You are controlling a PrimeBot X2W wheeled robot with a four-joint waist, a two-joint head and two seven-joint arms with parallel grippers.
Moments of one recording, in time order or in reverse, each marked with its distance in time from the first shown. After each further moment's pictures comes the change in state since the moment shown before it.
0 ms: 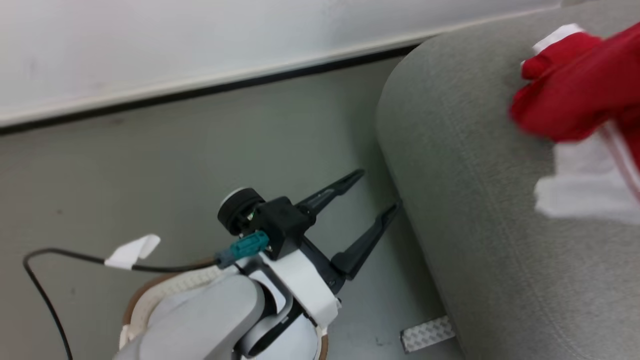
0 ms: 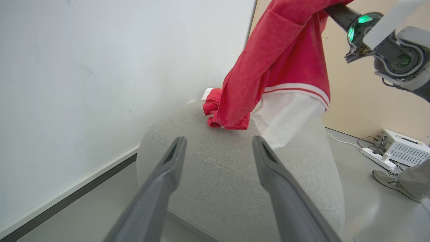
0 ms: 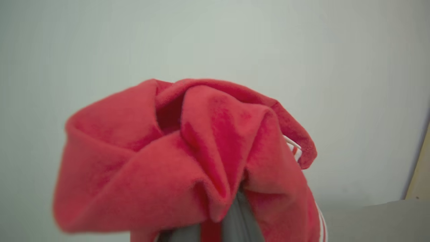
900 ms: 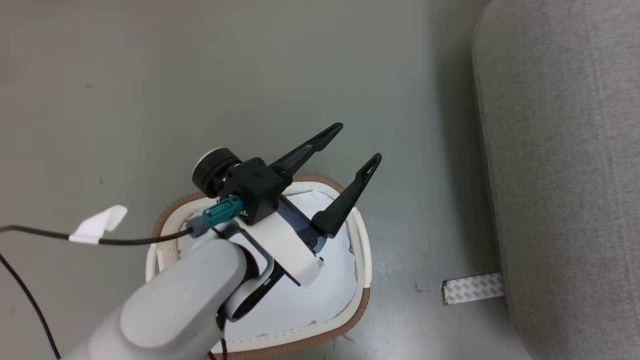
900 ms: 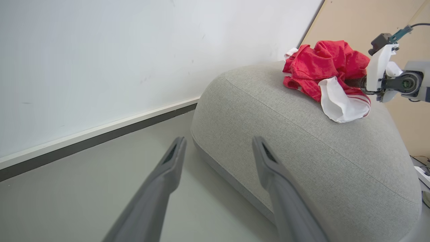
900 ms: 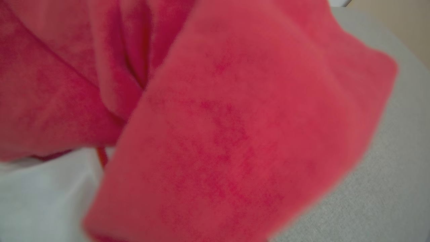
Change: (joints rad) left arm -0.095 0.026 0.046 0.039 0.005 -0.012 -0.038; right arm -0.295 -0.109 -0.272 0.777 -0.286 0.000 0.389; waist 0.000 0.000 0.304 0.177
